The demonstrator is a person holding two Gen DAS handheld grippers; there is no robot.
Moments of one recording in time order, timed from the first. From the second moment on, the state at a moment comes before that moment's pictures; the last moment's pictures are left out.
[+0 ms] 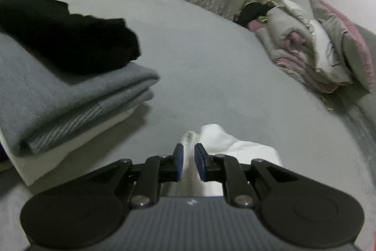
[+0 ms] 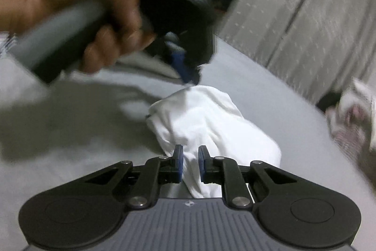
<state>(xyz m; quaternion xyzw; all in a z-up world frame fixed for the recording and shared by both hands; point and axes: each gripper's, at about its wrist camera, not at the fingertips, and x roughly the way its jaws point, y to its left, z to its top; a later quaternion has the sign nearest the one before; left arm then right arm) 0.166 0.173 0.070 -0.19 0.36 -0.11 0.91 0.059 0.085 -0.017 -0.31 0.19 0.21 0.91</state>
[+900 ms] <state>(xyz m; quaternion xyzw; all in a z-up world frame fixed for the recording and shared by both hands) 0.197 0.167 0.027 -0.22 0.42 -0.17 0.86 0.084 0.118 -0.038 -0.47 0.08 0.12 0.87</state>
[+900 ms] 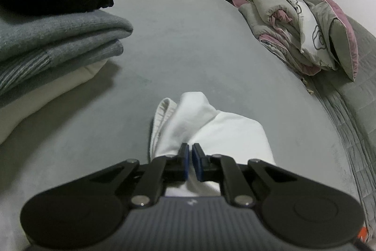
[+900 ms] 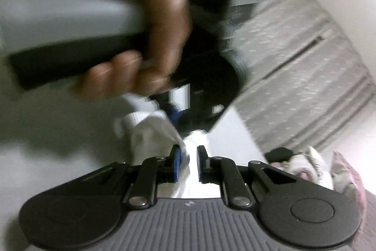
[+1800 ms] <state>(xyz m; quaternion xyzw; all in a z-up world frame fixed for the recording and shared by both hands) 0.205 0.170 0.016 -0.25 0.44 -0.17 0.85 0.066 0.131 -0.044 -0.52 -0.03 0.17 0.84</state>
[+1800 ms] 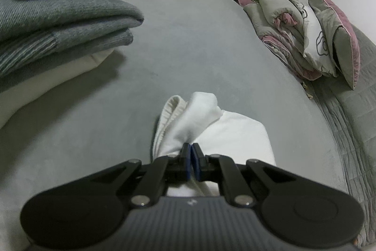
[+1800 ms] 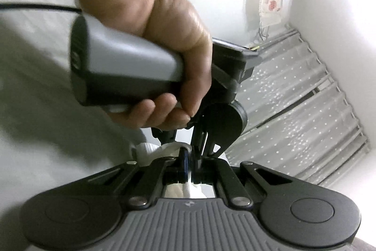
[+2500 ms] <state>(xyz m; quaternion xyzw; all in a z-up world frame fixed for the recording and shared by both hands) 0.201 0.174 0.022 -0.24 0.44 -0.17 0.85 0.076 0.111 -0.003 -0.40 0.09 0.20 0.89</state>
